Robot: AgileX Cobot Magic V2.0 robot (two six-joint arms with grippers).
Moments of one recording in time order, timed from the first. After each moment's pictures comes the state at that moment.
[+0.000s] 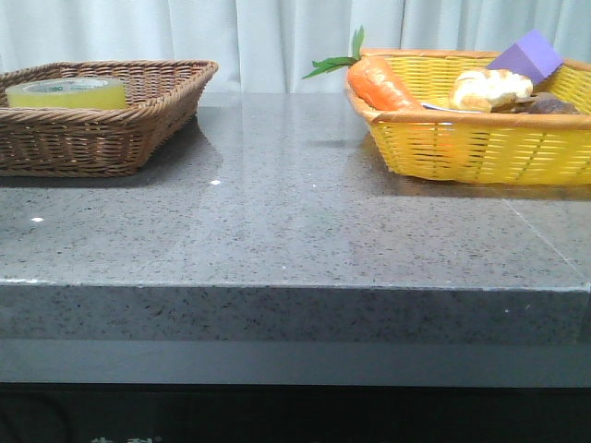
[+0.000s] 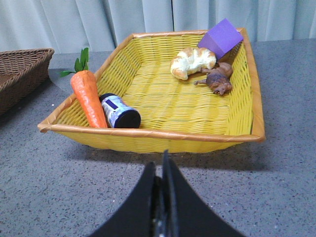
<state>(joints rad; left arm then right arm) -0.10 0.86 -0.79 -0.04 0.31 0.02 0.12 0.15 -0.35 0.05 0.40 0.11</state>
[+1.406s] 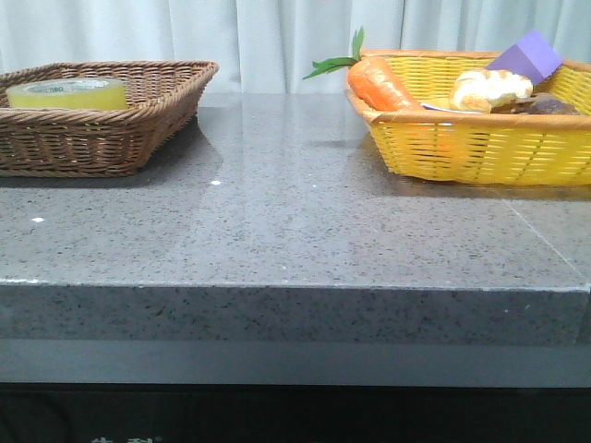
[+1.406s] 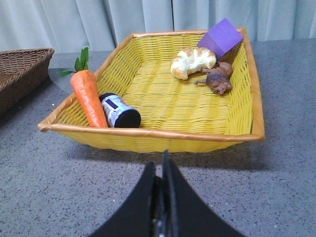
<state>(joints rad) -0.10 0.01 -0.17 -0.11 0.28 0.02 0.12 0.15 -0.35 0.05 0.40 0.11</state>
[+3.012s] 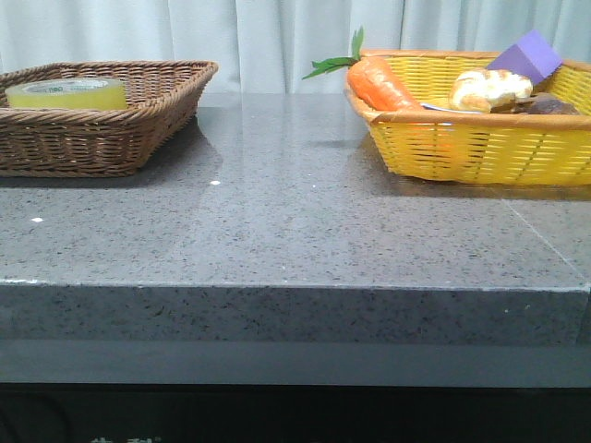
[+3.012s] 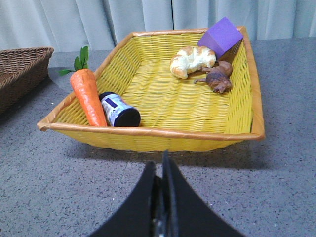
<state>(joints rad) -0.10 -0.01 0.01 -0.11 0.18 0.02 0.12 0.15 -0.35 0.04 0.40 0.11</state>
